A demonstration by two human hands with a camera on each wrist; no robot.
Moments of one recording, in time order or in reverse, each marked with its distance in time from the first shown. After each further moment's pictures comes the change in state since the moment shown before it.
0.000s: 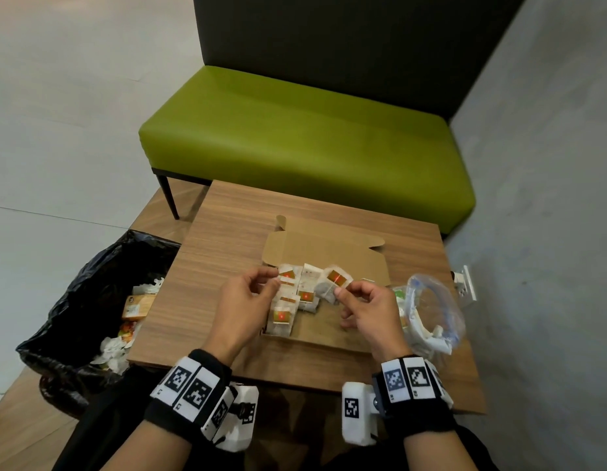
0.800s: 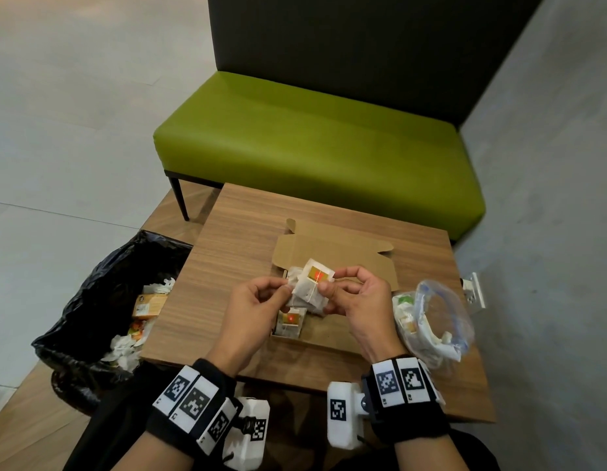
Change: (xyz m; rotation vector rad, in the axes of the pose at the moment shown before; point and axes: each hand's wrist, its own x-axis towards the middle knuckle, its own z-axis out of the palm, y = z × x) left_hand -0.018 0.009 -0.003 -0.327 -0.051 -0.032; right_hand -0.015 -0.031 0.030 0.215 -0.102 -0.101
